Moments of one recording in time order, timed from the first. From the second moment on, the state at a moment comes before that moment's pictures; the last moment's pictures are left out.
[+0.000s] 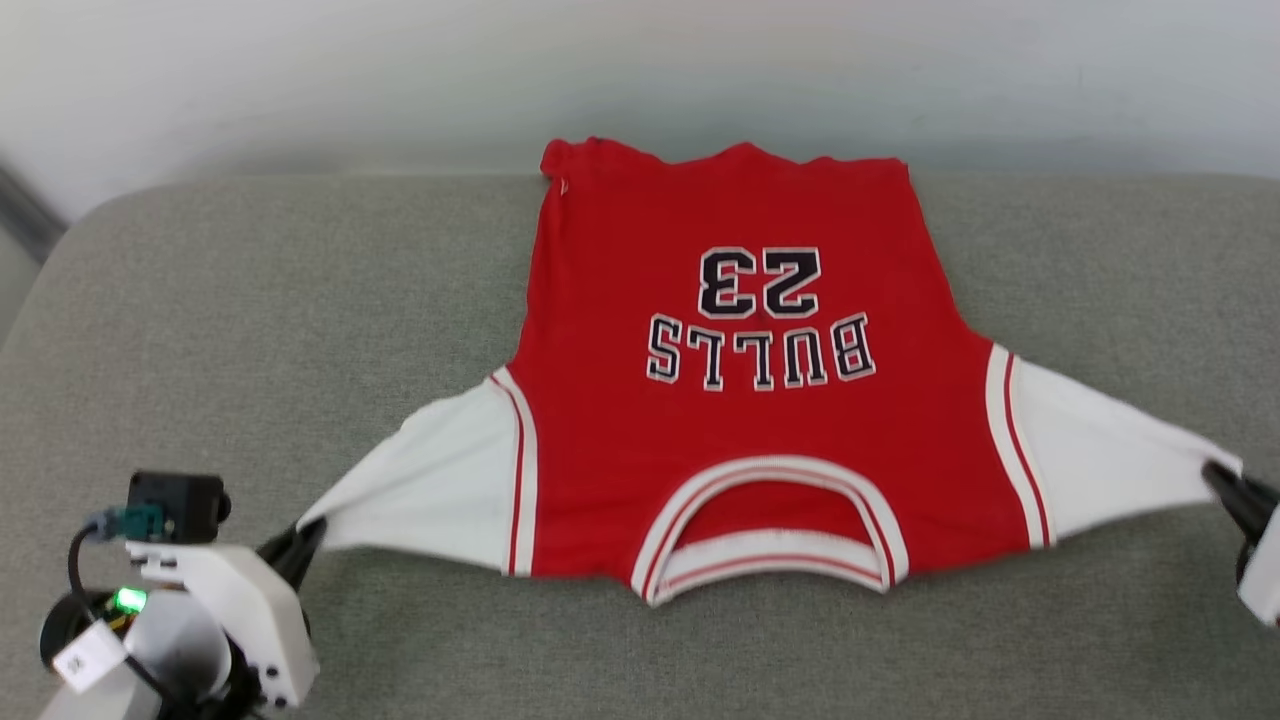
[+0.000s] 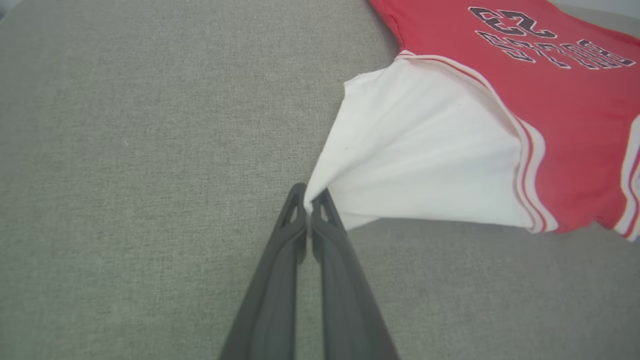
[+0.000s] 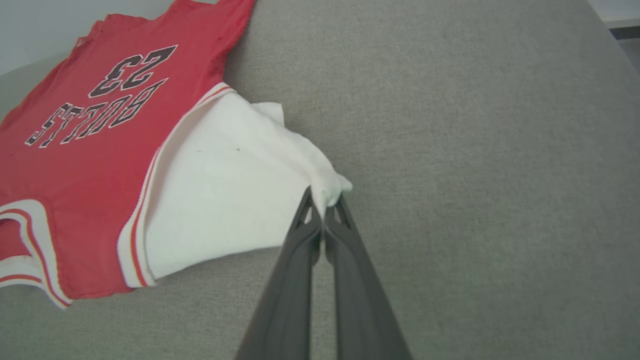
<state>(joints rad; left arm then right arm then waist) -0.16 0.55 -0.25 0.15 -0.69 -0.01 0.28 -0.20 -0.38 -0.20 0.14 0.54 0.13 0.62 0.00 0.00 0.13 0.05</state>
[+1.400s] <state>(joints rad) 0.17 0.58 -0.31 -0.49 -0.82 0.05 0.48 -0.40 -0.41 -0.22 -0.19 0.60 0.13 1.14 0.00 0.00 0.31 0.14</state>
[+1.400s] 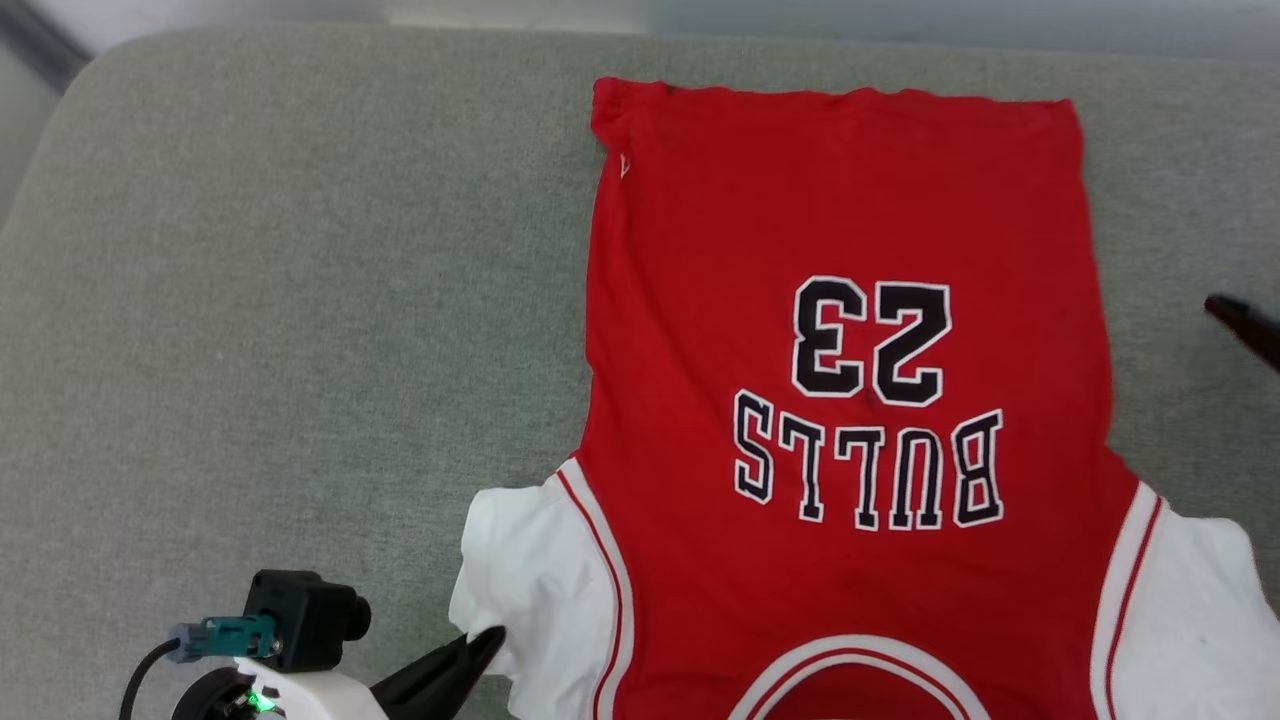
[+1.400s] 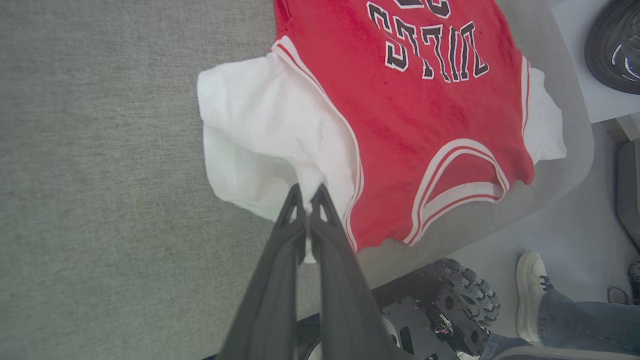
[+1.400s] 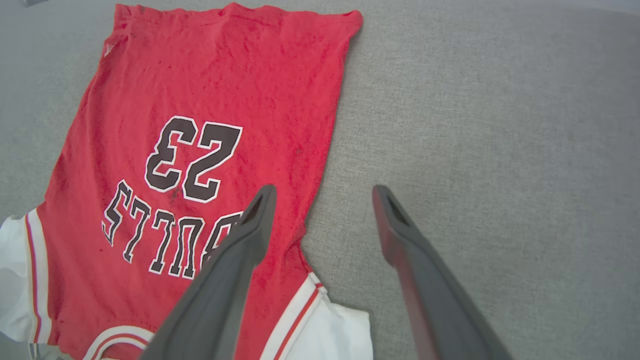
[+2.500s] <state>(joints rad) 0.02 0.46 -0.42 -0.62 -0.78 0.02 0.43 -1.05 -0.43 -0.29 0.29 0.17 0.13 1.35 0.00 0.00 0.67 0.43</state>
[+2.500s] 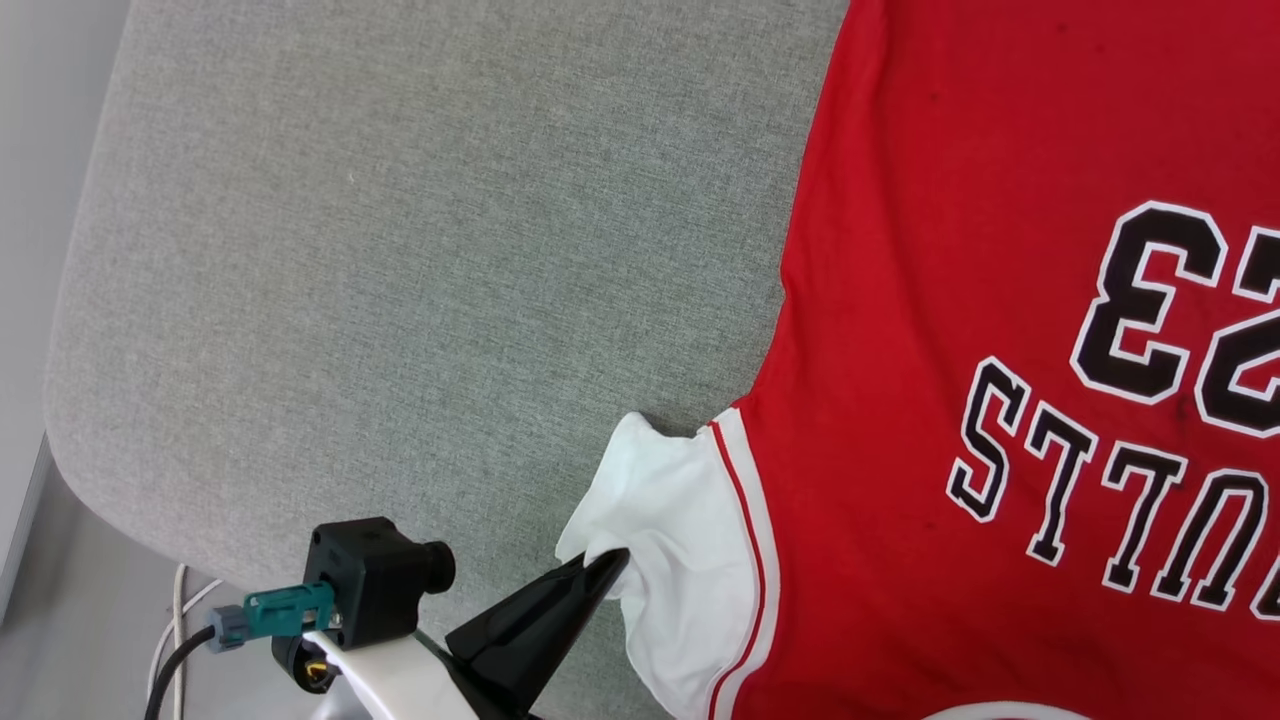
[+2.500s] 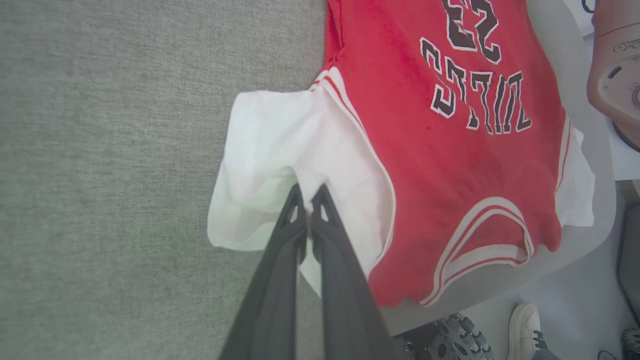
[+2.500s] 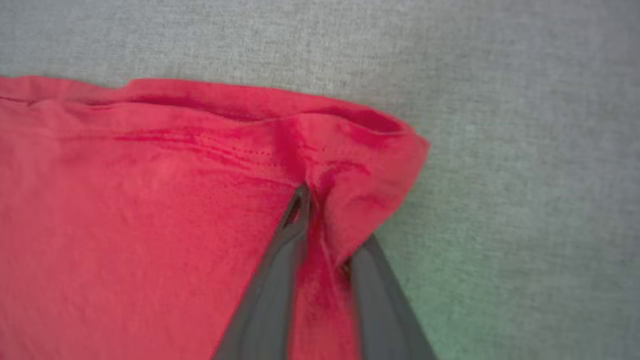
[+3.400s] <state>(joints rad) 0.07 0.51 -0.36 -0.47 -0.77 0.08 0.43 -0.41 -0.45 -0.21 0.12 0.47 0.13 1.27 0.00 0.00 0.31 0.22</state>
